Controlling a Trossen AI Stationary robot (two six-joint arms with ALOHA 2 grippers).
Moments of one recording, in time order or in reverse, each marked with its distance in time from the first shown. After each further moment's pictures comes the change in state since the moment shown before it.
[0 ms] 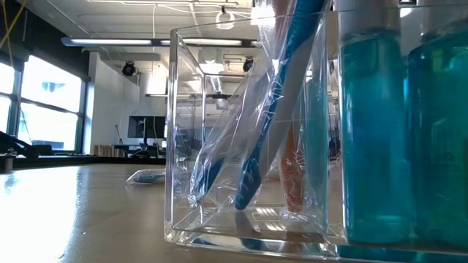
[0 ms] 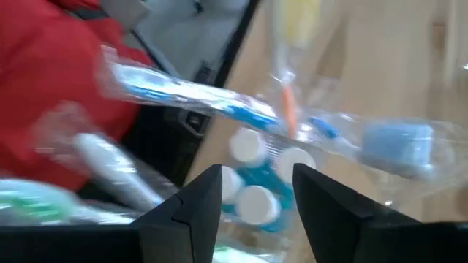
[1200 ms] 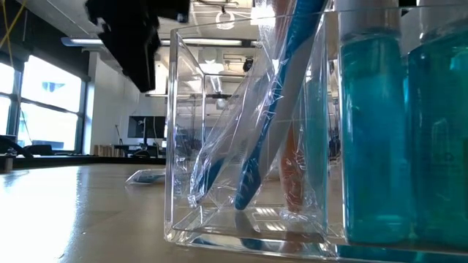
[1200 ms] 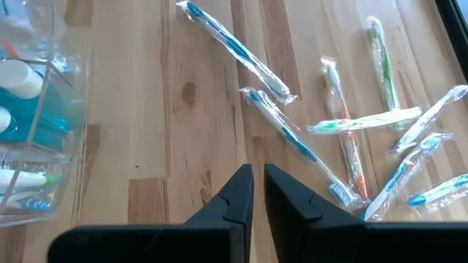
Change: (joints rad) left arm 0.579 -0.200 -0.043 -0.571 0.990 -0.496; right arm -0.007 -0.283 0.000 -0.657 0.578 0.112
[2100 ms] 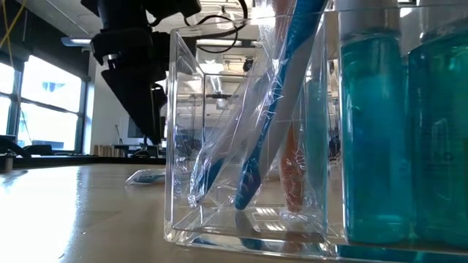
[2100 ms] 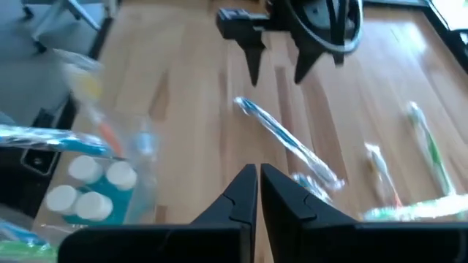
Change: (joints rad) left arm 0.110 -0.006 -0.283 0.467 0.341 0.080; right arm 0.034 0.000 0.000 0.330 -0.016 -0.116
